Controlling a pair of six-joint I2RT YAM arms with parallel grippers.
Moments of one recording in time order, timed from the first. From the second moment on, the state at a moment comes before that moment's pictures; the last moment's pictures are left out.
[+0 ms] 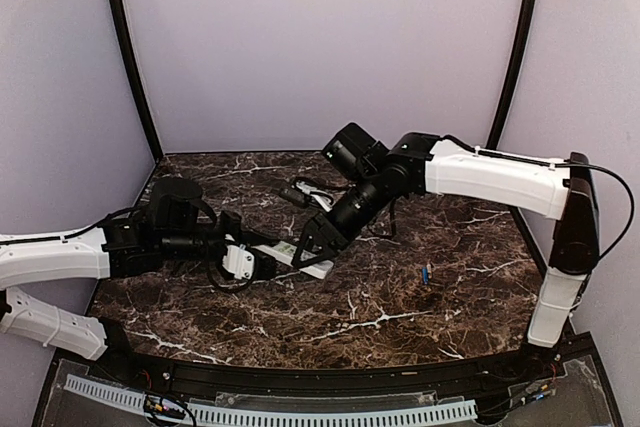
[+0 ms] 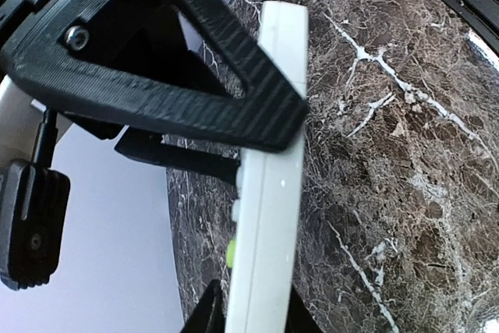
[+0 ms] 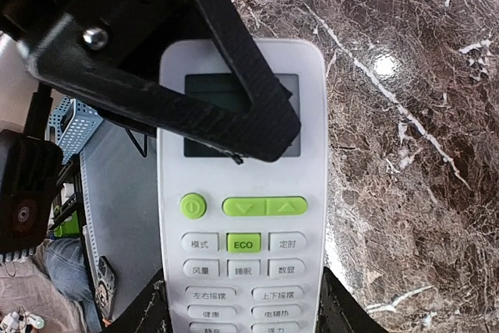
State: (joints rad) left arm -0.88 1.11 0.70 -0.04 0.25 1.22; right arm 0.99 1.83 1.64 -0.82 -0.66 0.13
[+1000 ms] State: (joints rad) left arm -0.89 0.86 0.74 0.02 0.47 0.01; right arm 1.00 1.33 1.27 -0.17 -0.53 -0.03
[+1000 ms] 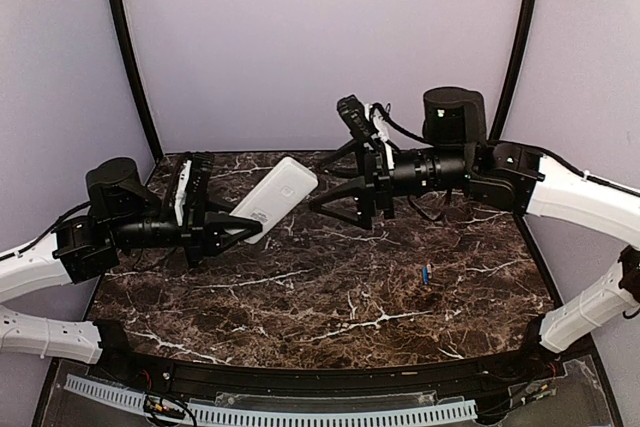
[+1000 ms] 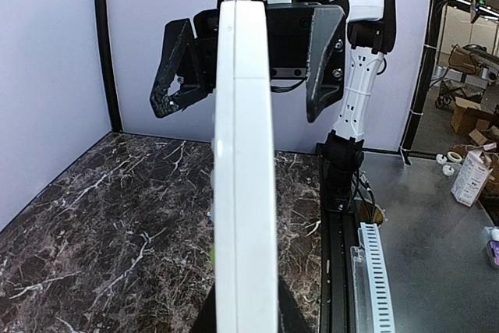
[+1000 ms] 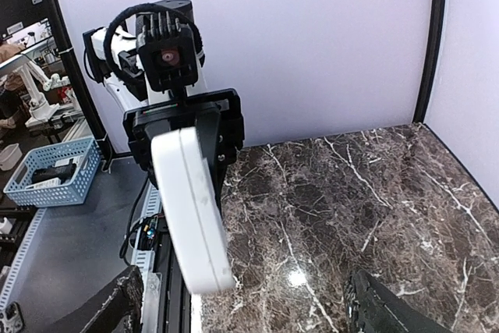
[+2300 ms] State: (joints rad) left arm -0.89 0.85 0.72 0.00 0.39 -0.02; right arm 1.06 1.47 1.40 -0.22 -0.55 0.03
